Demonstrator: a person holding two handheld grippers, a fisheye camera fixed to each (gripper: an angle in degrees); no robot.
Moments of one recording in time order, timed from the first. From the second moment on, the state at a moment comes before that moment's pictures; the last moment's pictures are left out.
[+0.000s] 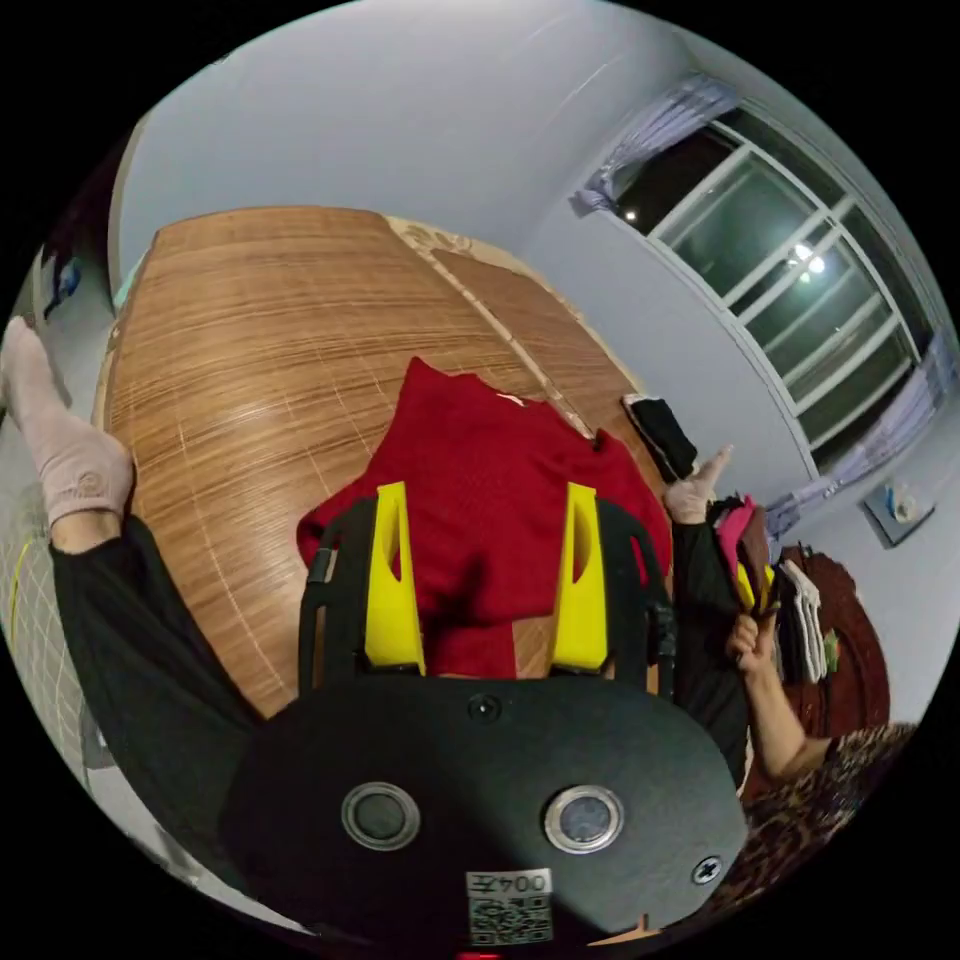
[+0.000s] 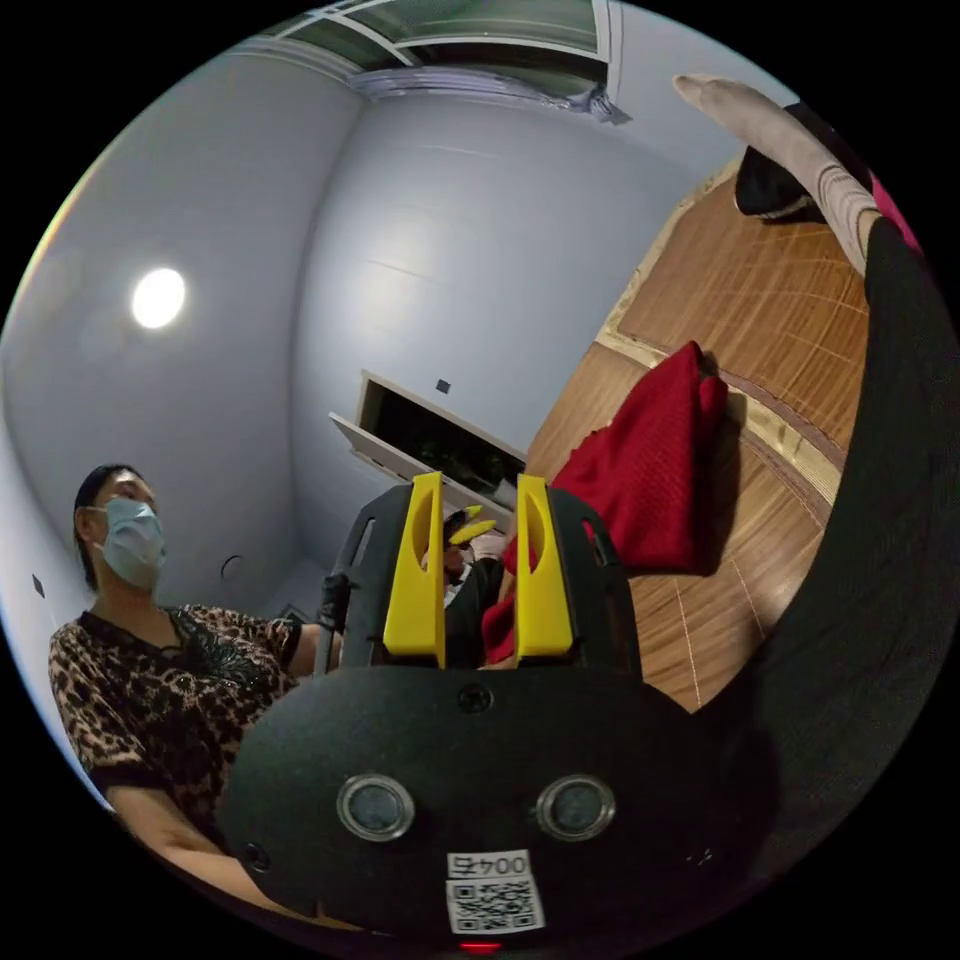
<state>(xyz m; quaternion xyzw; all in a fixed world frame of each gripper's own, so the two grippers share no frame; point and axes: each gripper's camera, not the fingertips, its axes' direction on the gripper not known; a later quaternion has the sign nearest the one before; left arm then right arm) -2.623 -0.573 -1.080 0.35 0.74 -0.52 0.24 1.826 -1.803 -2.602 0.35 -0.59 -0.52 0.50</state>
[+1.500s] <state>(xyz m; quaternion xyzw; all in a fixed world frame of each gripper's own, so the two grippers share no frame) -2.573 -0.640 -1.258 0.24 0.79 -0.42 0.37 1.968 -1.776 -2.626 0.38 -0.59 -0.51 0.50</state>
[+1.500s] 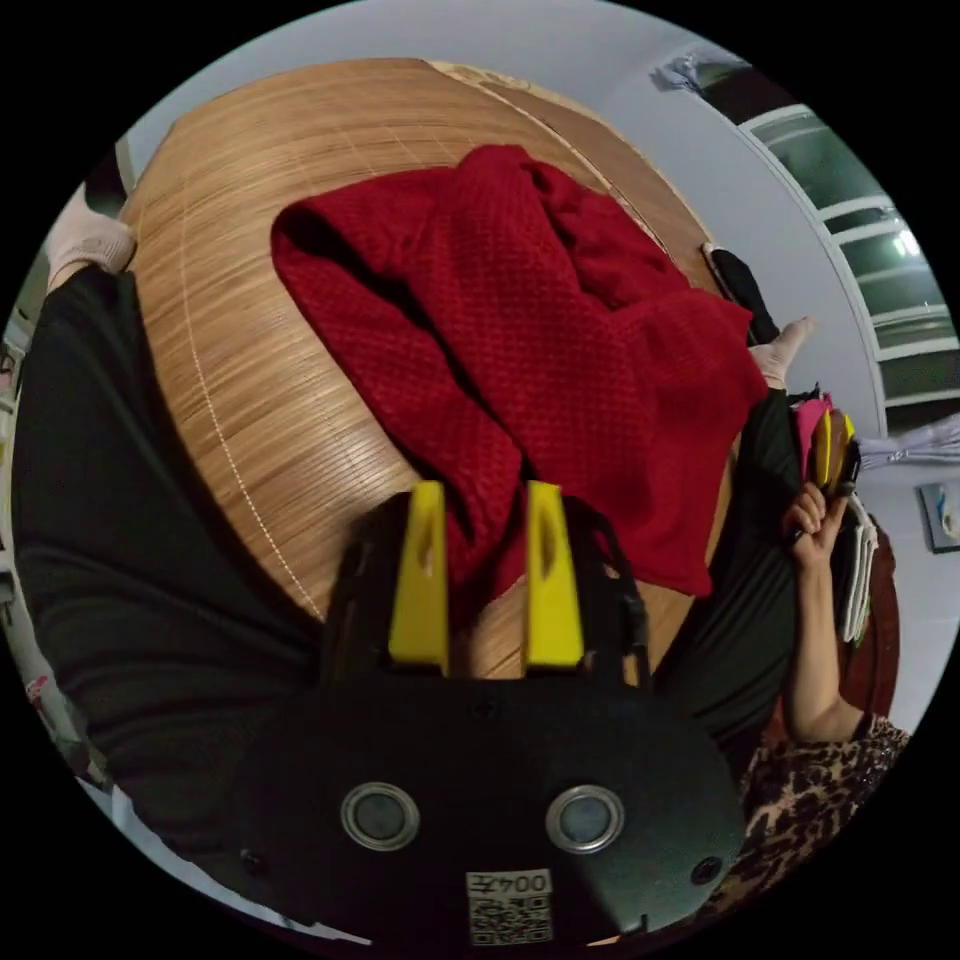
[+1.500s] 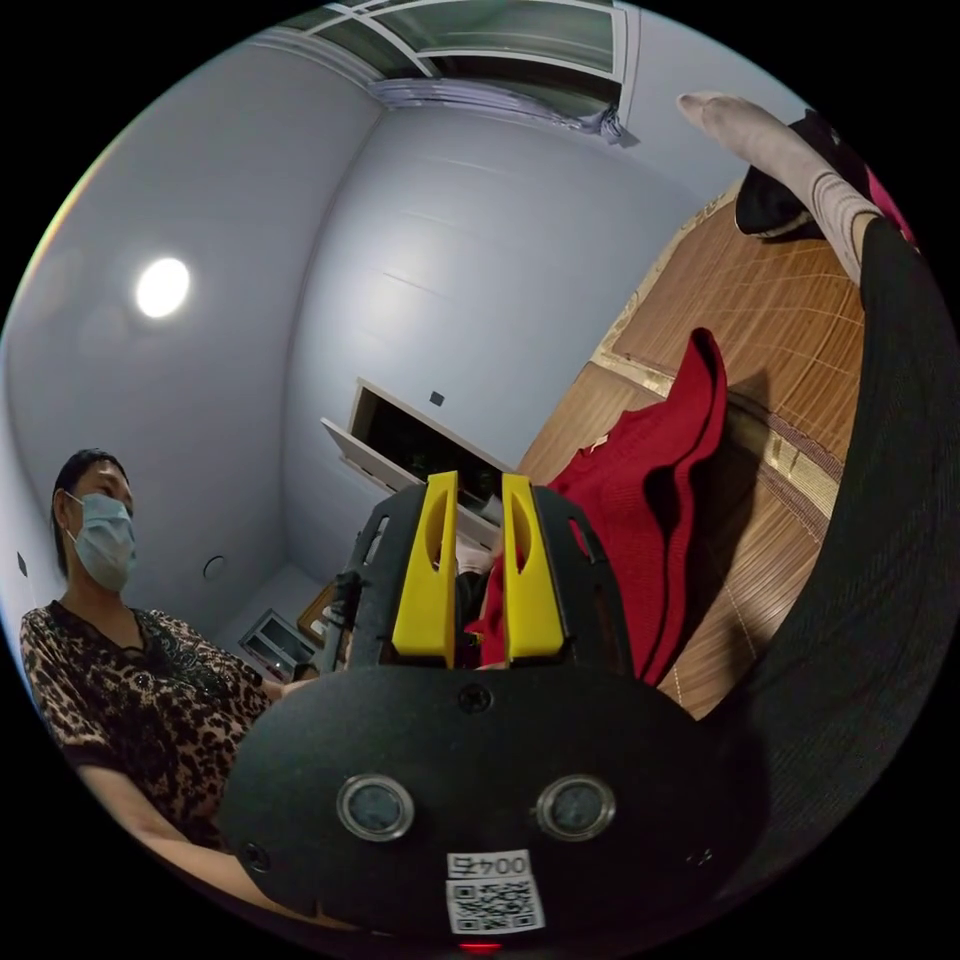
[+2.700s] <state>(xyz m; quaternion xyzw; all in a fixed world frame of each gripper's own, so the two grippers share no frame) -2.530 -0.712 -1.512 0.55 0.60 -0.23 0.53 1.916 -1.790 -2.617 0.41 -0.49 -0.52 0.57</state>
